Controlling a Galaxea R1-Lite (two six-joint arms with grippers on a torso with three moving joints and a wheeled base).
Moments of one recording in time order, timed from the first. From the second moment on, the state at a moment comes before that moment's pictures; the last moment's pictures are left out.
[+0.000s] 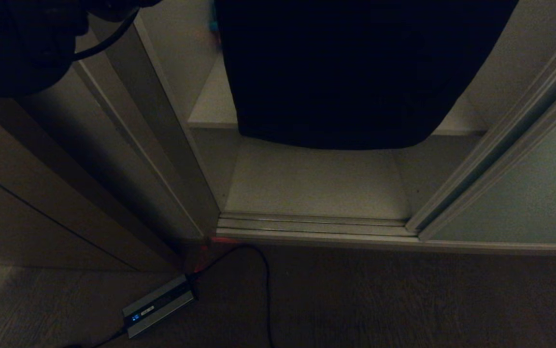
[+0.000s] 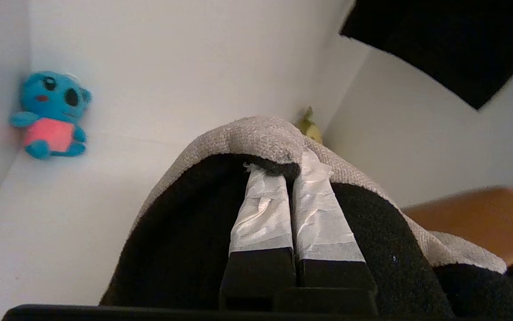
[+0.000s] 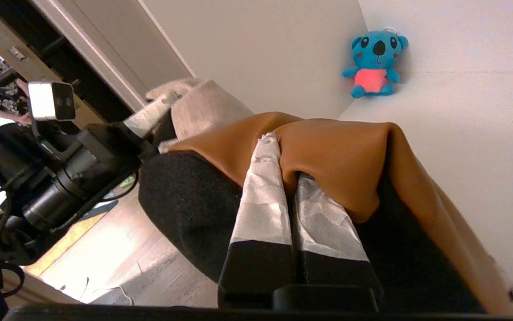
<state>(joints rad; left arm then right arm) -0.73 1.76 -1.87 -0.50 0.24 -0.04 0.14 1.55 -1.87 -0.19 0.69 0.52</state>
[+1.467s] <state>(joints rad) -0.73 1.74 -1.88 -0.50 0.15 0.01 0.13 1.51 -1.89 -0.17 0.69 0.52</state>
